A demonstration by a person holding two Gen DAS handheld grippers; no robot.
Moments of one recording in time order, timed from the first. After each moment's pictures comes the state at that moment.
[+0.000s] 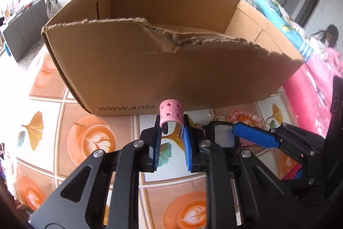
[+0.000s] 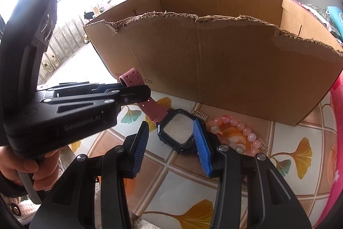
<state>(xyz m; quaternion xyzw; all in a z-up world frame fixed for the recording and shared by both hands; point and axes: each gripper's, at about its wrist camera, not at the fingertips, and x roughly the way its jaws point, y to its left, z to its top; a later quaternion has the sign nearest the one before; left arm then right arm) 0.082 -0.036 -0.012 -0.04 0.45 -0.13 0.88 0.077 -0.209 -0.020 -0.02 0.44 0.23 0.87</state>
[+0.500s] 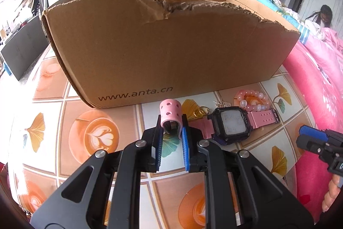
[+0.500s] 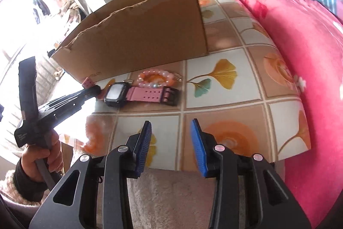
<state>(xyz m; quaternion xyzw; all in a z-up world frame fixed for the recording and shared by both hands) 0.068 -0.031 -0.029 0.01 0.43 -0.15 0.89 0.009 -0.311 -0.021 0.14 0.46 0.08 0.87</state>
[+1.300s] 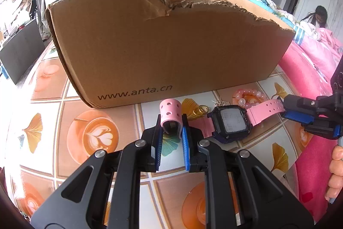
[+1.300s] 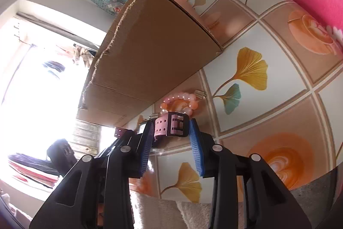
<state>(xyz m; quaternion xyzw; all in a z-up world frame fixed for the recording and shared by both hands) 0.060 -0.027 -0.033 0.00 0.41 -0.16 0.90 0.059 -0.329 -0.050 0.39 0.44 0.15 0.80</state>
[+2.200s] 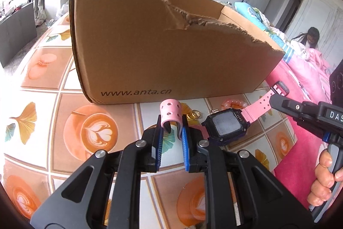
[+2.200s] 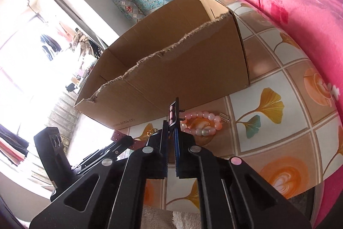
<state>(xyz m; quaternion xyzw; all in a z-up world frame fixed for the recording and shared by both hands) 0.055 -0.008 -0.023 -0.07 0.40 -0.20 0.89 0.065 -0.273 0.007 0.24 0.40 0.12 0.88</state>
